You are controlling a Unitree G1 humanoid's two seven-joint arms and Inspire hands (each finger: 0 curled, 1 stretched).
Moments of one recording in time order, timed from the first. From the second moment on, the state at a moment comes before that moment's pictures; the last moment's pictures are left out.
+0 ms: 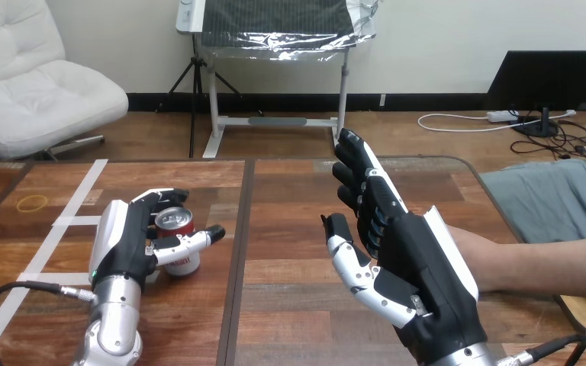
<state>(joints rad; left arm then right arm) -0.40 0.27 -0.05 0.93 0.31 -0.32 0.26 0.35 -0.08 0.27 -0.46 -0.02 -0.14 0.14</state>
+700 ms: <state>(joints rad) -0.40 0.26 -0.06 0.96 0.29 -0.34 0.27 0.35 -0.09 0.27 -0.47 -0.05 -0.13 0.14</state>
